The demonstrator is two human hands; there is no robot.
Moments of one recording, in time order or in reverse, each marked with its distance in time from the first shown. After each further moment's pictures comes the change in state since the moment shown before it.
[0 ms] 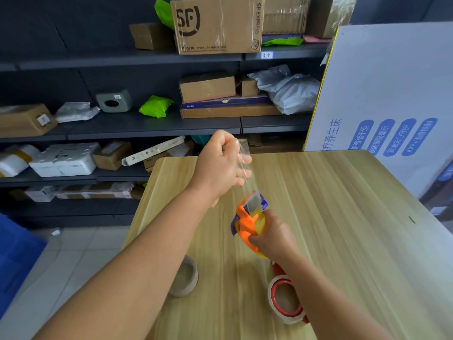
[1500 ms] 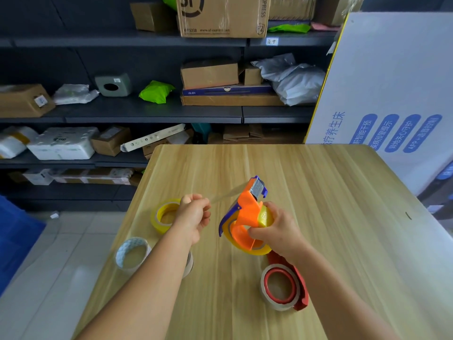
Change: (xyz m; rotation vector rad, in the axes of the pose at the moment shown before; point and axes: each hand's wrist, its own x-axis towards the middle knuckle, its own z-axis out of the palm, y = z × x) left_hand -0.025 -0.133 -0.021 -0.350 0.318 -0.599; right_hand -0.018 0.005 -0.024 0.327 -0.183 -0.015
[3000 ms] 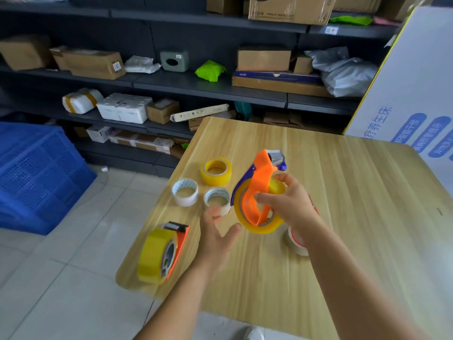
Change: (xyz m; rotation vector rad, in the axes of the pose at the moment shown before) left_hand -0.142 -0.137 -0.104 0.209 -0.025 0.410; right_hand -0.103 -0.035 0.062 0.089 0.000 -0.015
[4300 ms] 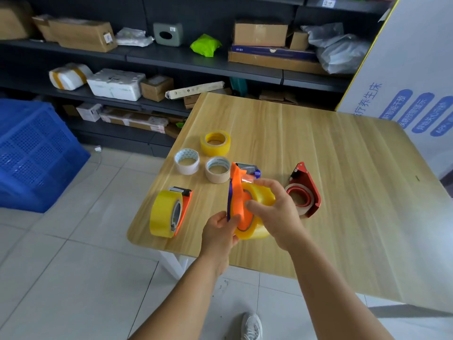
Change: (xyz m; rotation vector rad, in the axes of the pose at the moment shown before) left_hand -0.074 -0.017 -0.005 -0.384 -0.011 -0.403; right_hand -0.103 0.047 0.035 0.028 -0.029 -0.033
